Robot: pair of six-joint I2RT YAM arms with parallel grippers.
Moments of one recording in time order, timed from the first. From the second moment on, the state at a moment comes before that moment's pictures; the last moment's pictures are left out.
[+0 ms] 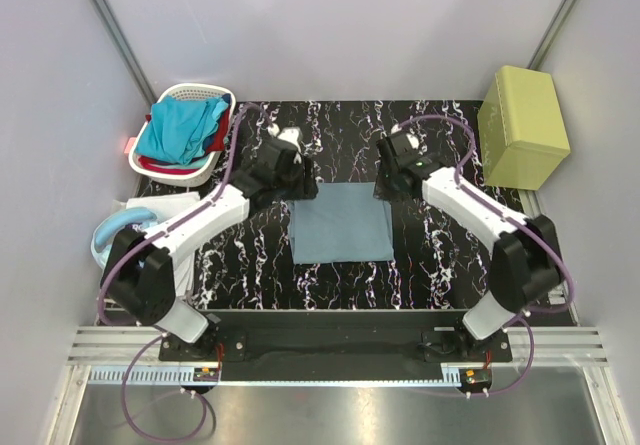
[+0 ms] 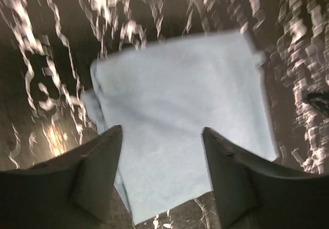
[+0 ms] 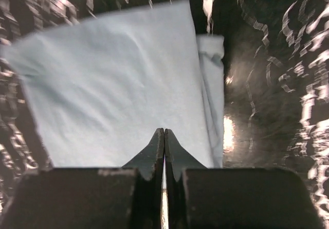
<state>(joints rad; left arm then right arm) -0.59 1.52 1.18 -0.36 -0.07 -0.49 0.51 1.59 1.29 -0.64 0.16 0.63</state>
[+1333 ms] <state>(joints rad) -0.82 1.07 0.78 -0.46 -0.13 -0.68 0.63 1.28 1.04 -0.63 0.21 0.70</state>
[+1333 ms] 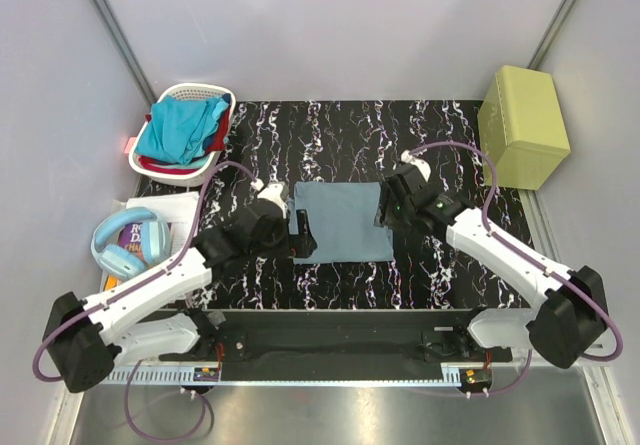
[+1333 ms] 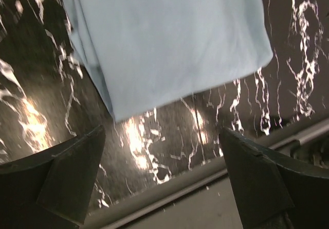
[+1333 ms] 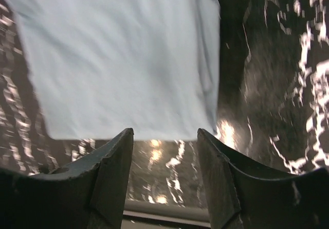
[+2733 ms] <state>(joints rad) -0.86 1.05 1.14 -1.02 -0.58 -0.61 0.69 1.14 1.18 -0.87 0.52 0.75</state>
